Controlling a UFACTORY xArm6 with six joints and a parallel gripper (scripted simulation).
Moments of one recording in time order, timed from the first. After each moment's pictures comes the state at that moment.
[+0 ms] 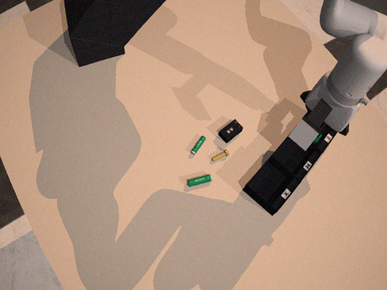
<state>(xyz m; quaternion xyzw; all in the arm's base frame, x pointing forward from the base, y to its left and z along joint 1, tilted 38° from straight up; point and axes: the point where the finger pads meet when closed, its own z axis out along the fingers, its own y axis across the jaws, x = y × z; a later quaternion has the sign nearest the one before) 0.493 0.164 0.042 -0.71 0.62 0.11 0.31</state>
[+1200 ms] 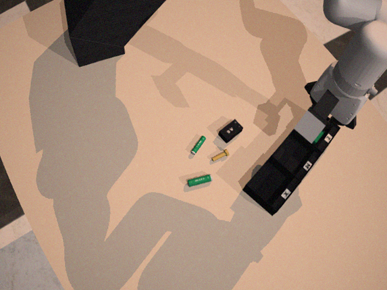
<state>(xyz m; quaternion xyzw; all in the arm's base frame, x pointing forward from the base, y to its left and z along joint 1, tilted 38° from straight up) 0.485 0.144 0.068 -0.71 0.62 0.11 0.31</state>
